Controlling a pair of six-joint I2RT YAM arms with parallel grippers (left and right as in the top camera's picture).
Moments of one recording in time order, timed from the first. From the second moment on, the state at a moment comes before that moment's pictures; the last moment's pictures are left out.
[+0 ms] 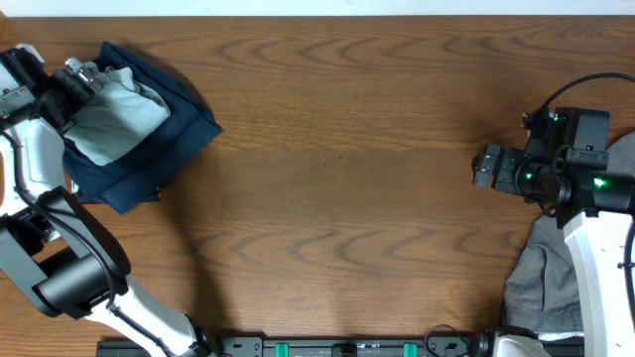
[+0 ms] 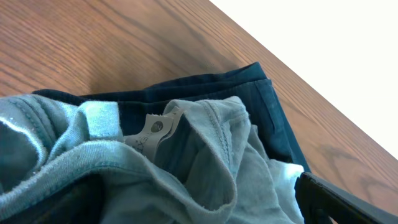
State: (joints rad) left arm 0.55 1.95 1.52 -0.31 0.28 -0.28; right arm -0.12 1.24 1.09 -0.91 -0.14 0.16
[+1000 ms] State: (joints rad) left arm 0.29 1.62 1.55 -0.63 0.23 -0.23; right arm -0.12 1.24 1.09 -0.67 -0.19 0.17
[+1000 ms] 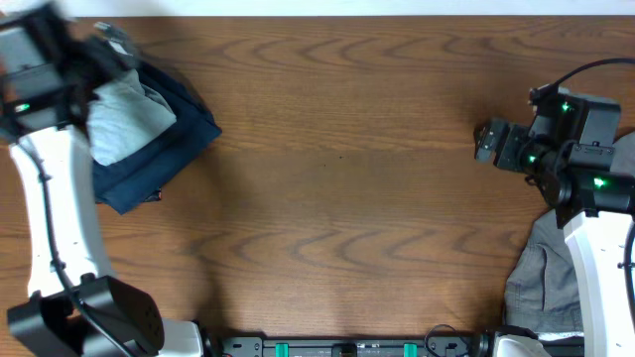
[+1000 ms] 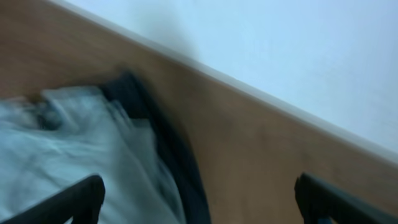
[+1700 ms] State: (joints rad) left arm 0.07 1.20 1.26 -1.16 0.10 -0.17; right arm -0.12 1.00 0.99 -0.97 -0.13 0.11
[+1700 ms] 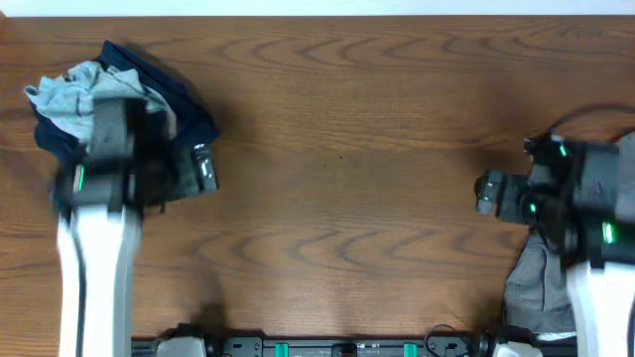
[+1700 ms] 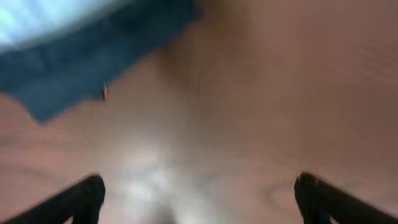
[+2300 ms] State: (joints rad) left arm 0.07 0.24 0.86 -1.09 0.13 -0.20; right arm -0.12 0.37 0.74 -1.12 -0.07 0.15
